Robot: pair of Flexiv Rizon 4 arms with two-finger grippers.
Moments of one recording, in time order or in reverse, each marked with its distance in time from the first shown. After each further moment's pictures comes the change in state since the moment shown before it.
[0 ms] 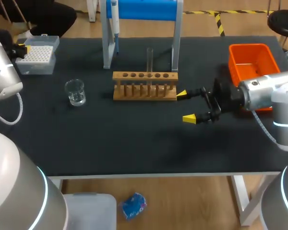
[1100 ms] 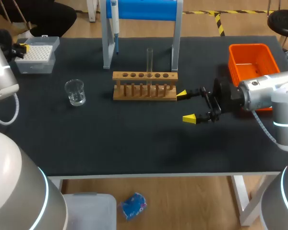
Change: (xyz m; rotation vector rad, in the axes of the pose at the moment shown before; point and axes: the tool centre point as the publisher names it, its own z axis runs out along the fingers) left arm 0.000 -0.002 0.002 0.009 0.040 0.017; right arm 0.000 0.000 0.000 0.000 0.000 0.000
